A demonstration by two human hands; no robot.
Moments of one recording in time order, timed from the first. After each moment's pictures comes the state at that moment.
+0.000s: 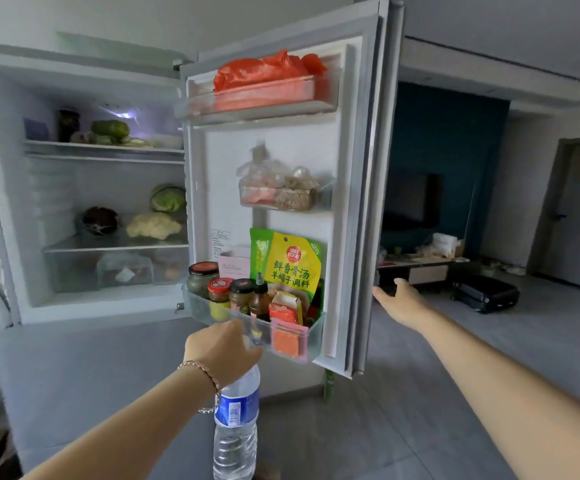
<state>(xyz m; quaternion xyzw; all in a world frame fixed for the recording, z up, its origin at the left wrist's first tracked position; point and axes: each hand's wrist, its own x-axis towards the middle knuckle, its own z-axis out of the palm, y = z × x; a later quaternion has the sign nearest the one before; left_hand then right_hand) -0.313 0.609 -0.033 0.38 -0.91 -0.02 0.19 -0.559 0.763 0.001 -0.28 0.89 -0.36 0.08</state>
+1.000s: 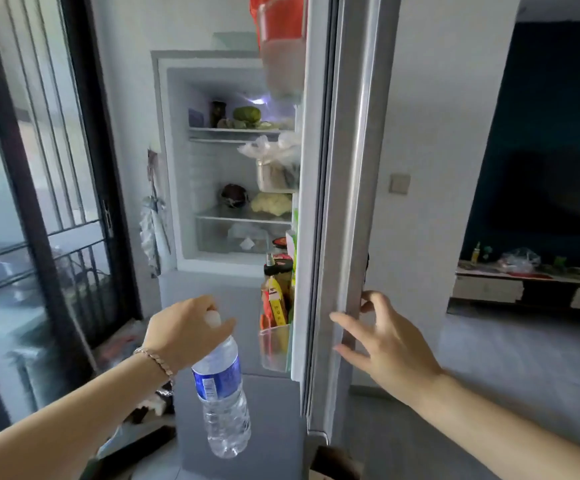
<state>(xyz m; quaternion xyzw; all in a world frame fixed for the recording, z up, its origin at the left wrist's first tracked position) -0.179 0.577 -0.042 0.56 -0.77 -0.01 0.31 -0.437 0.694 -0.057 -0.72 0.58 -0.24 -0.29</state>
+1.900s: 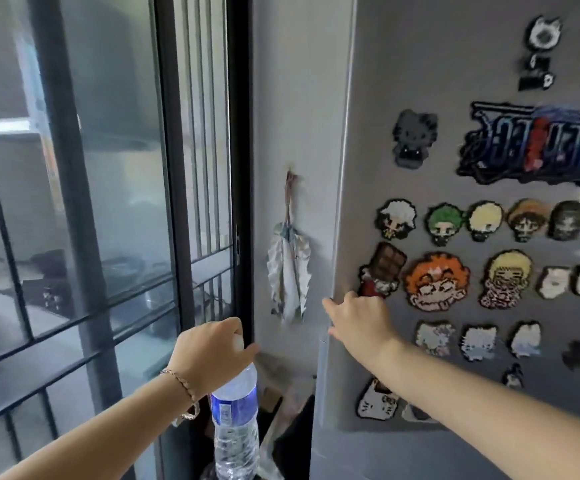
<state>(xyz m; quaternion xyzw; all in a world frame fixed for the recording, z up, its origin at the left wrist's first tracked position) 0.132 0.239 -0.042 0.63 -0.74 0.07 0.23 -0.083 0.220 -0.026 -0.73 0.57 -0.10 -0.36</state>
